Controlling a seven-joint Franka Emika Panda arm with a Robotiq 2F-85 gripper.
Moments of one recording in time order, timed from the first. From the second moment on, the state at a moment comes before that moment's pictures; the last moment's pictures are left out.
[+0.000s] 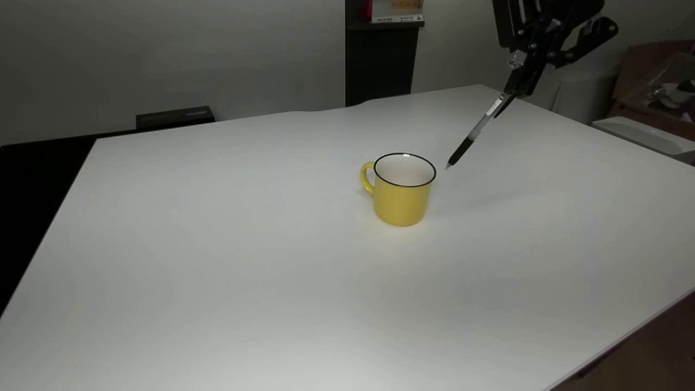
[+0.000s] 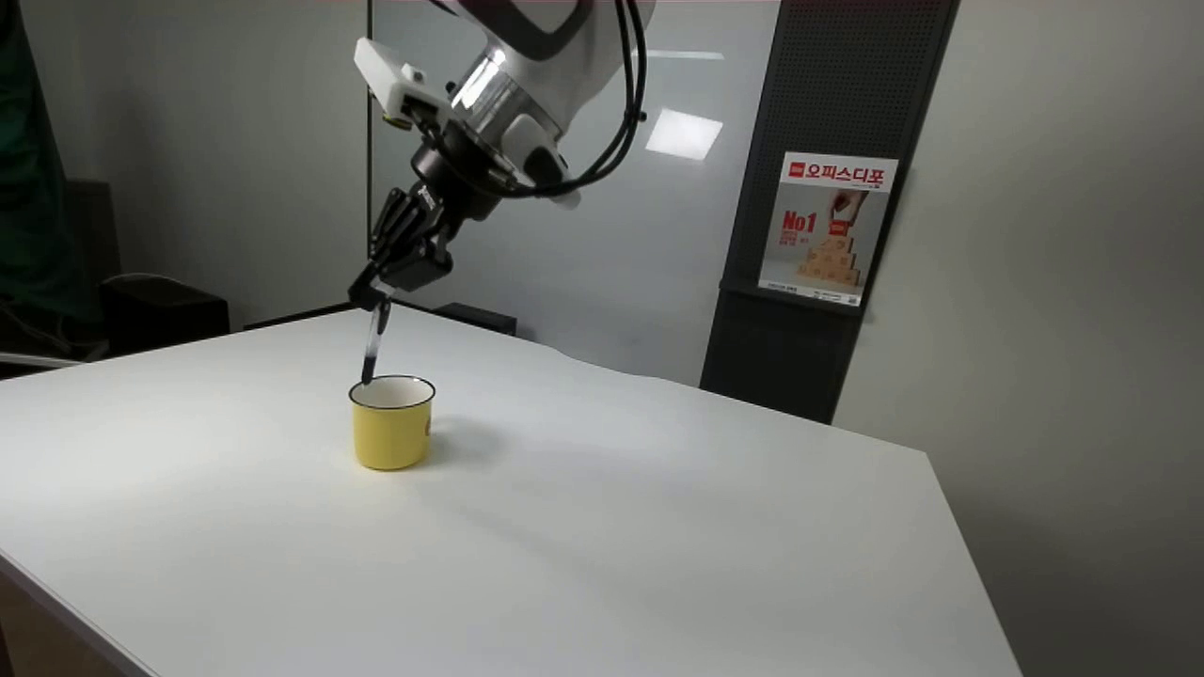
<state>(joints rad) -0.08 0.15 -0.08 -2.21 0.55 1.93 0.08</state>
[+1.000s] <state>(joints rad) -0.22 0.46 -0.13 -2.05 0.85 1.71 0.03</state>
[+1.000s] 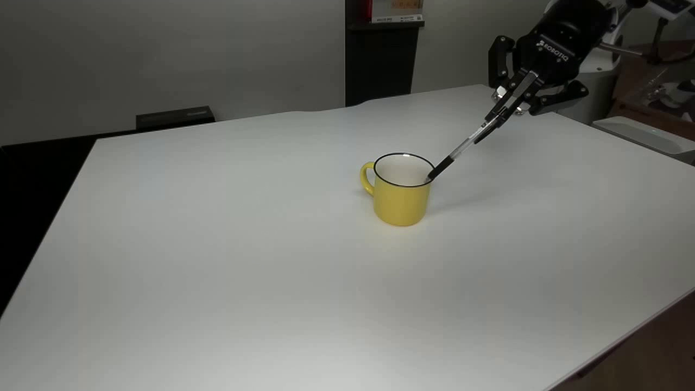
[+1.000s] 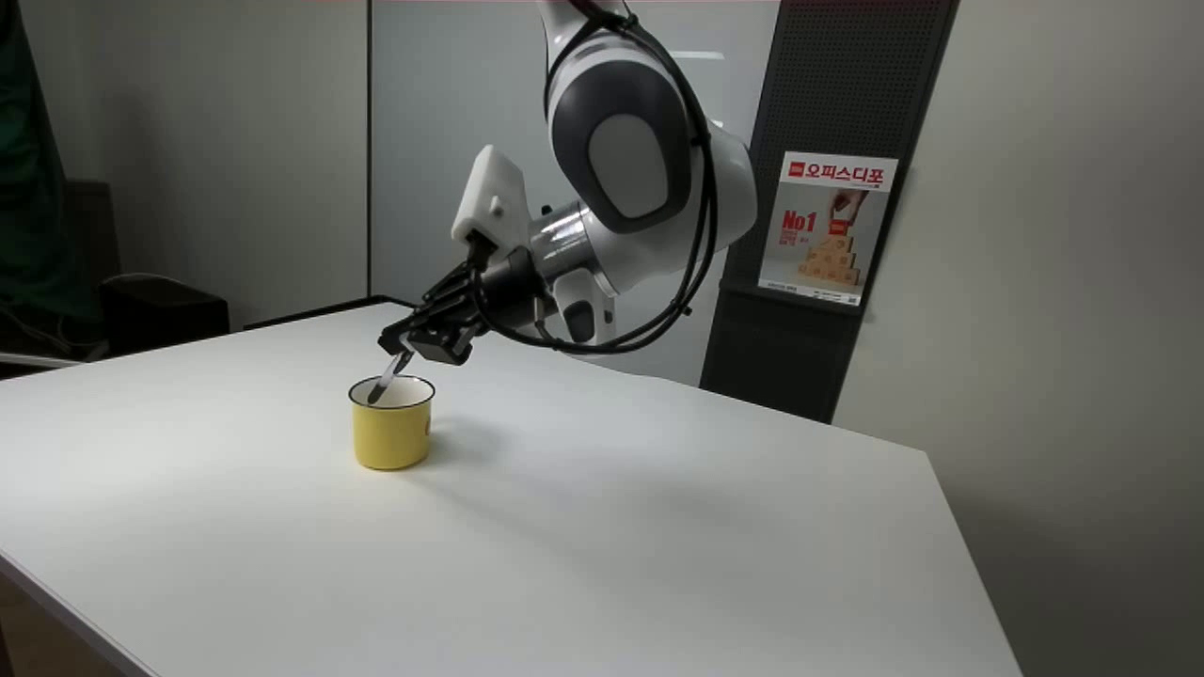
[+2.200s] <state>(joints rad) -0.25 0.48 -0.20 -2.04 0.86 1.58 -0.01</state>
